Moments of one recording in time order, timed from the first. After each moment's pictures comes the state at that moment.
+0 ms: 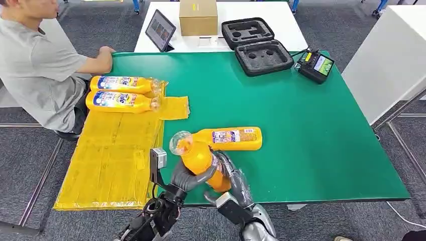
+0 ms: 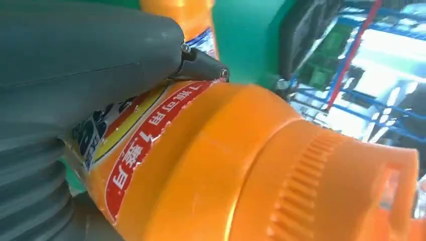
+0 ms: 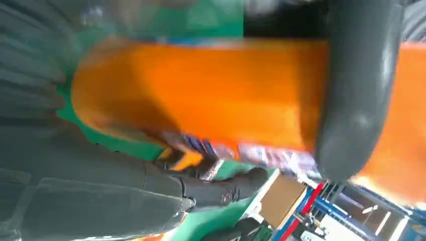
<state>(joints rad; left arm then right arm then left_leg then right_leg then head) -0.31 -0.25 -0.52 -0.89 0.58 -0.05 -0.67 -0.12 0.04 0.43 -1.03 0.26 -0.55 -0.70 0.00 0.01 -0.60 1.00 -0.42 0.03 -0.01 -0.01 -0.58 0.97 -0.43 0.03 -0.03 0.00</state>
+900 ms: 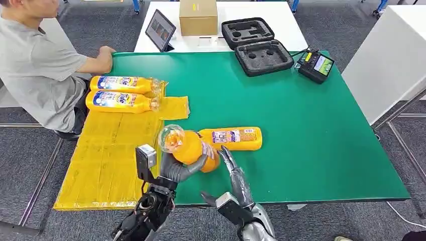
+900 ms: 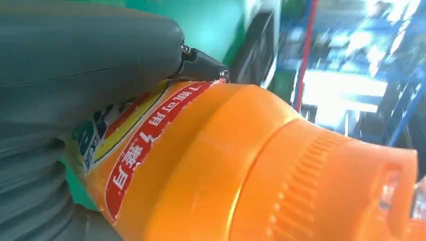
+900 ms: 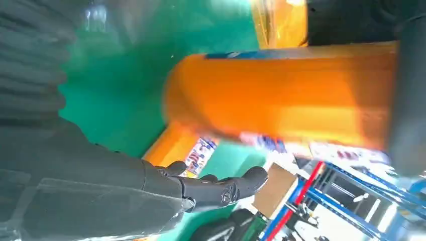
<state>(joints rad) -0.28 -0.21 -0.47 -1.10 0.33 0.18 -0.70 -0.11 0.05 0.44 -1.08 0.27 -0.58 -0.70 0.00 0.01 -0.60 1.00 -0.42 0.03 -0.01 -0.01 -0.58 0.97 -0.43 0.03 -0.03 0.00</state>
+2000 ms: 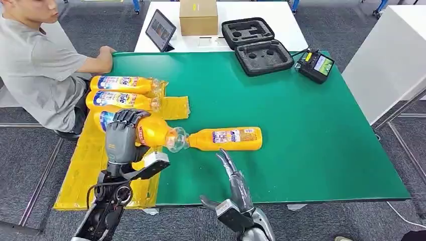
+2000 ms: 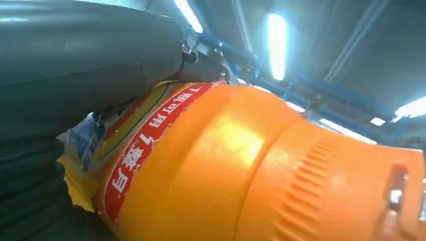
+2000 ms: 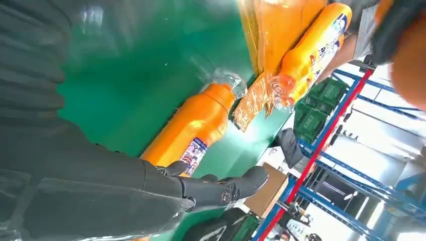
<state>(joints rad) -0.26 -0.15 -0.10 -1.24 -1.01 0.70 -0.53 -0.06 0.05 0.41 -1.15 0.30 -0.55 -0.70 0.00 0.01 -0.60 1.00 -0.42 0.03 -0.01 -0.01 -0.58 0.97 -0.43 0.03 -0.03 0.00</state>
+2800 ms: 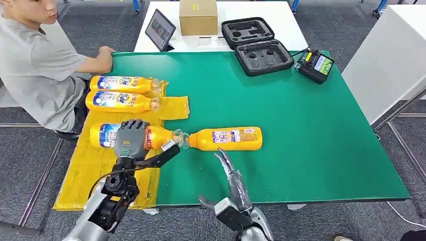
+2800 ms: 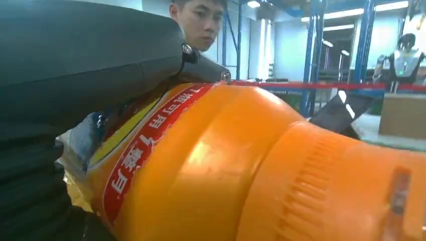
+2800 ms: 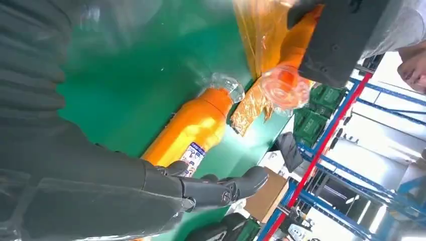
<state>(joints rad) -0.39 -0.11 -0.19 -0.93 -1.32 0.55 -0.01 -0.05 0.08 0.36 -1.15 0.34 -0.50 -0.70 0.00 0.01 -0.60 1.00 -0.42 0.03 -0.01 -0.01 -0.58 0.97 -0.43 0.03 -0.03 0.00</state>
